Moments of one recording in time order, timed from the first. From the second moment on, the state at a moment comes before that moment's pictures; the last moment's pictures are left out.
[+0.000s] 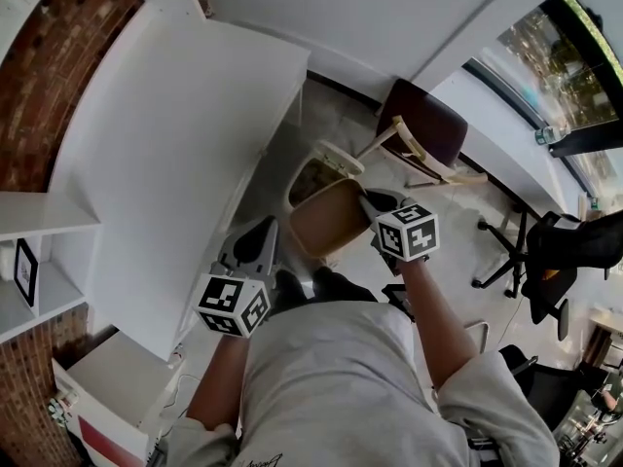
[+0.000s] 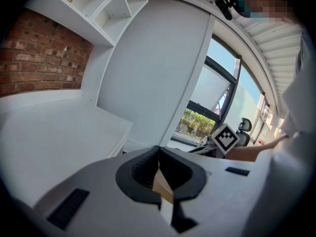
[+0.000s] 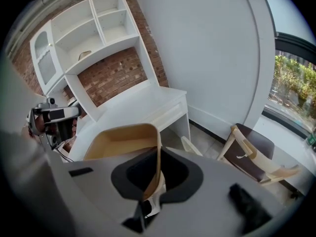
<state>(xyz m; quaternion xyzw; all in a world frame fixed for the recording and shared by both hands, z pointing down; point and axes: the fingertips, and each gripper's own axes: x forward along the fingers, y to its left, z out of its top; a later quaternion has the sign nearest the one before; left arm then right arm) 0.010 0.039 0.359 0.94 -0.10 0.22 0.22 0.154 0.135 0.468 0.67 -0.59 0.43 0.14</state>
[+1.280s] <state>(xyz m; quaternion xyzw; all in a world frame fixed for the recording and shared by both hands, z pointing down) 0.073 0.058 0.377 0.94 -0.05 0.26 0.20 0.203 0.183 0.497 0.70 -0.53 0.47 0.08</state>
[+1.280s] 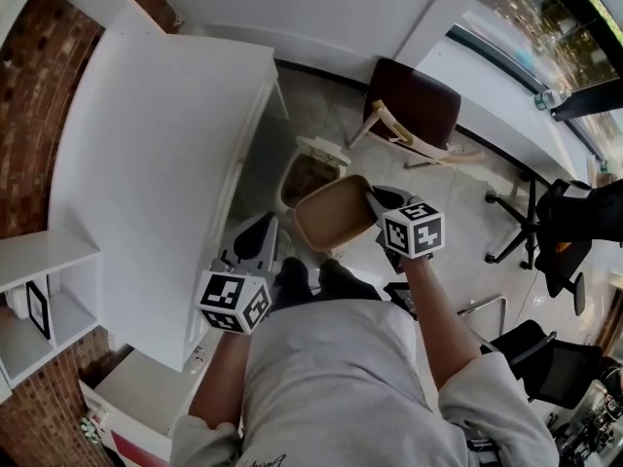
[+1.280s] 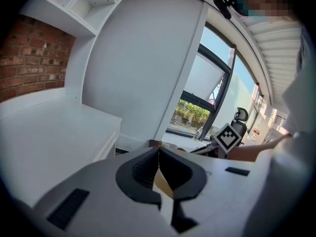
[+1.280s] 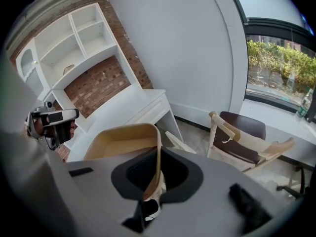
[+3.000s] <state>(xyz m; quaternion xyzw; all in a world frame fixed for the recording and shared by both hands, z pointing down) 0.074 -0.002 0.538 0.91 0.00 0.32 0.25 0.203 0.113 0.717 0.70 -0.46 0.53 0.13</state>
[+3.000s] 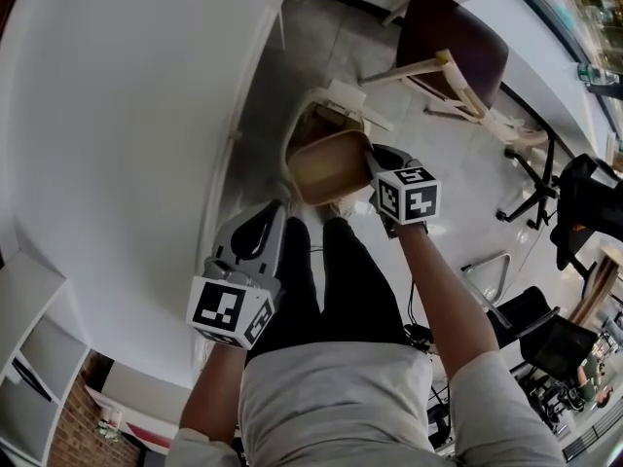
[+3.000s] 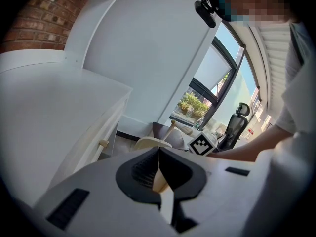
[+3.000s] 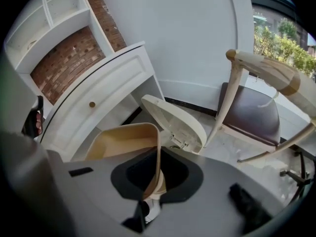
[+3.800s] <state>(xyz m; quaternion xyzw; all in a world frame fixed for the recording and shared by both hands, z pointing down) 0.063 0.009 0.592 0.91 0.01 0.32 0.28 0.200 0.117 0.809 0.71 -0.42 0.54 0.16</state>
